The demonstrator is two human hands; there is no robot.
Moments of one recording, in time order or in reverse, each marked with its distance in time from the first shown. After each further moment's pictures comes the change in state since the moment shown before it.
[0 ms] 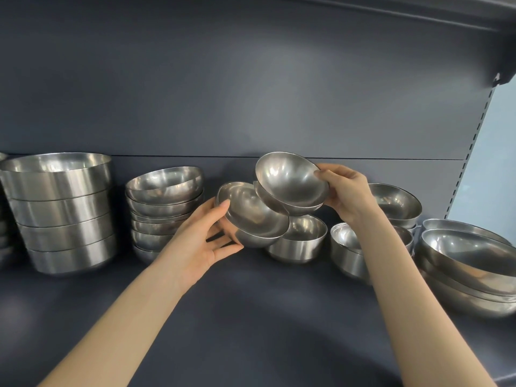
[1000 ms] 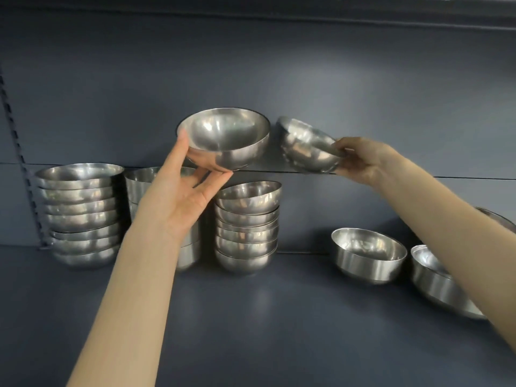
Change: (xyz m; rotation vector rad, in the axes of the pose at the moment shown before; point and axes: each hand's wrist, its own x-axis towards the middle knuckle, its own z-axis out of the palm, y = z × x) left_hand -0.049 0.117 -0.063 -0.339 0.160 0.403; right_hand 0.040 -0.051 0.120 0.124 -0.147 0.230
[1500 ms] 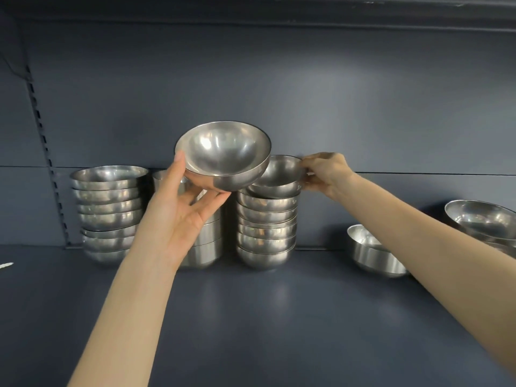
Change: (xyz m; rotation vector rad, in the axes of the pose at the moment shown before) left_hand -0.020 0.018 -0.040 0.072 -0.051 0.037; right_hand -0.013 0.049 0.073 -0.260 0.061 -0.095
